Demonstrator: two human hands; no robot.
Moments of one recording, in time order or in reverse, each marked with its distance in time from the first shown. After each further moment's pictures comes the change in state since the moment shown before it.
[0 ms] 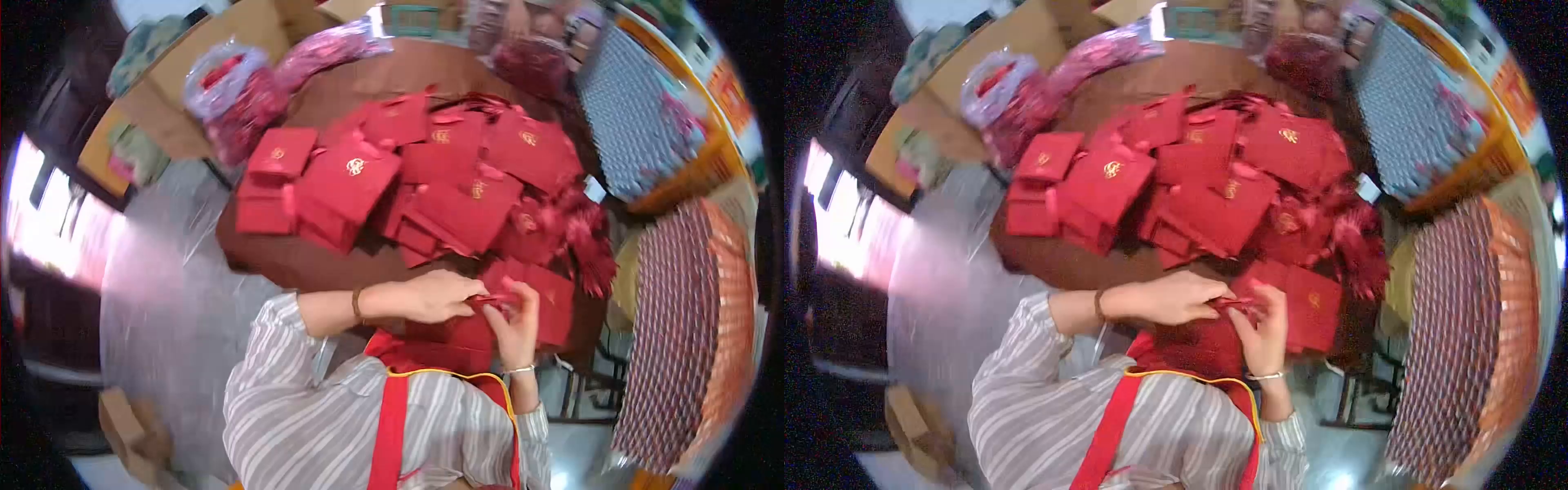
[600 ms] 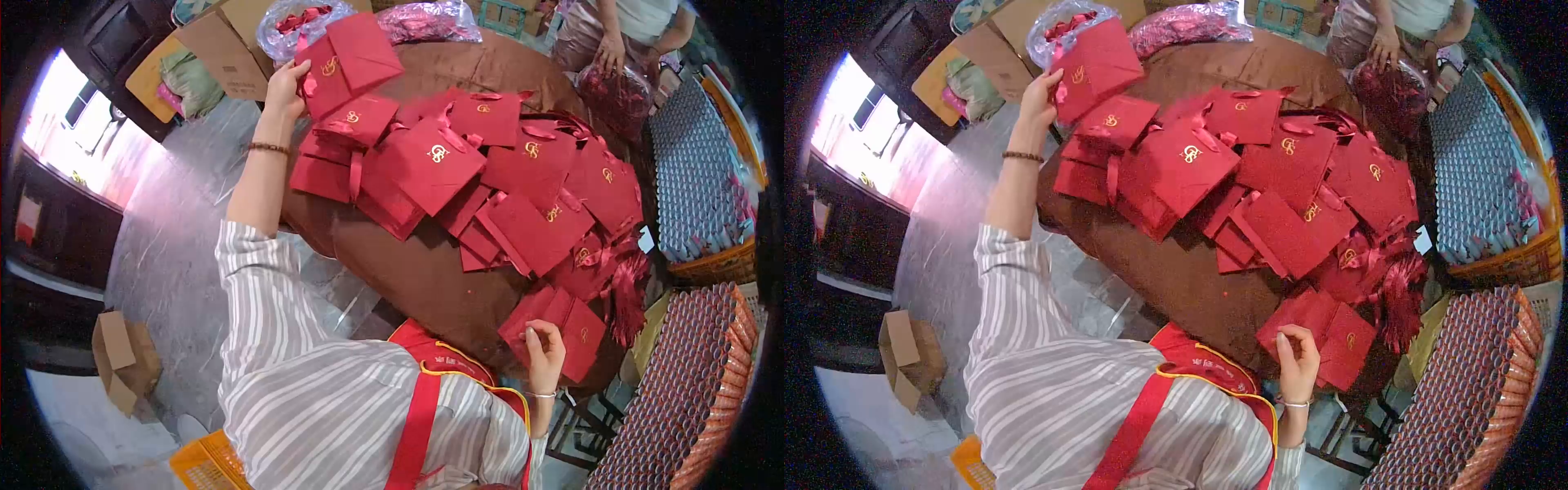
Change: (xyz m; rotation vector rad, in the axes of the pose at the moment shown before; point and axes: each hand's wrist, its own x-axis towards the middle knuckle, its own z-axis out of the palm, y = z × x) left_hand -0.219 -0.139 -0.278 -0.732 1.553 -0.198; right_hand 0.001 0.021 -0.009 -0.188 -0.185 0.170
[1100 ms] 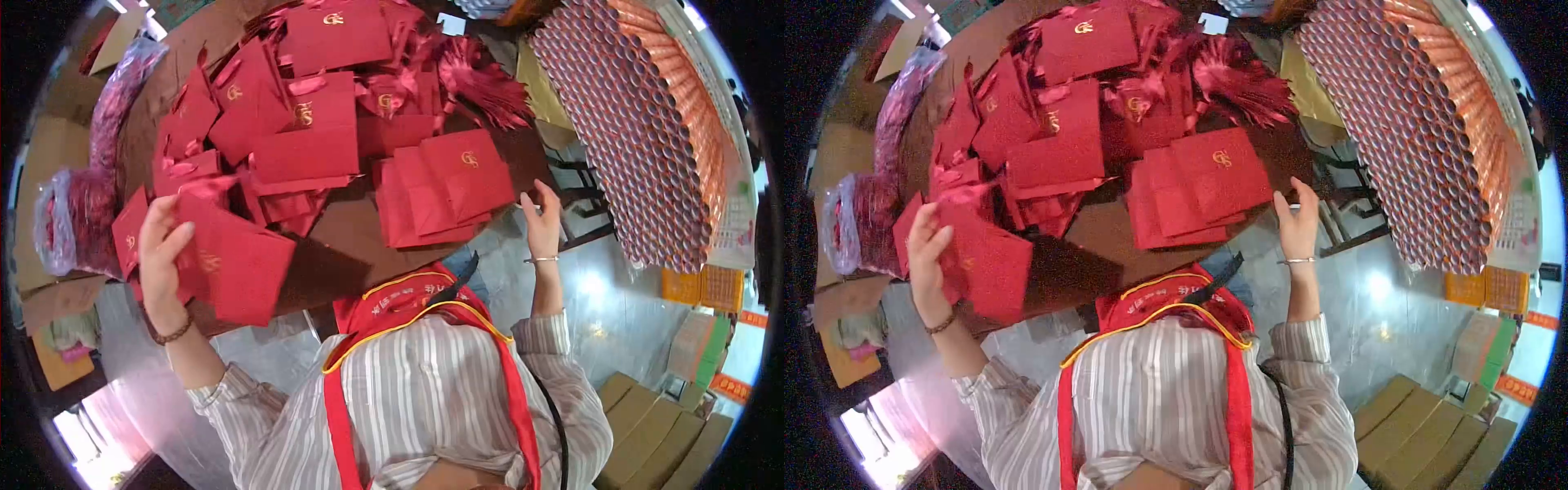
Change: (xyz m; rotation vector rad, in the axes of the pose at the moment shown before) left_hand -0.129 -0.078 0.111 0.453 -0.861 -0.222; right_hand -0.083 0.095 -0.118 -0.680 0.912 0.092
